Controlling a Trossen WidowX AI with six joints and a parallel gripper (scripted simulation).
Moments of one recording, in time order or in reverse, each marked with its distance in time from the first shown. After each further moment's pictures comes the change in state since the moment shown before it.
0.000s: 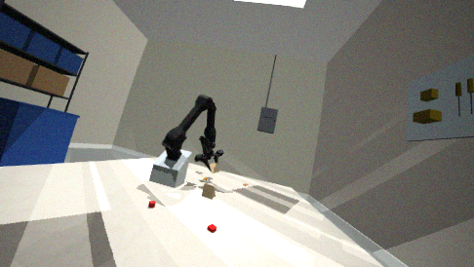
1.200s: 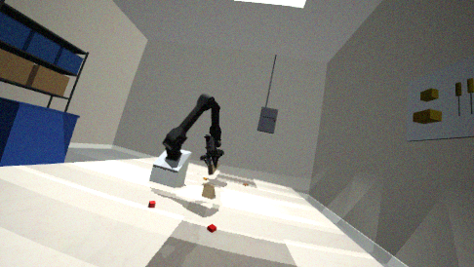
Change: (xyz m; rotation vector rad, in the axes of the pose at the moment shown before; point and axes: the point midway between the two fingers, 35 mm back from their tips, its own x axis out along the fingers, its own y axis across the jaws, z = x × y) arm 0.005 -0.003 -0.004 1.220 -0.030 0.236
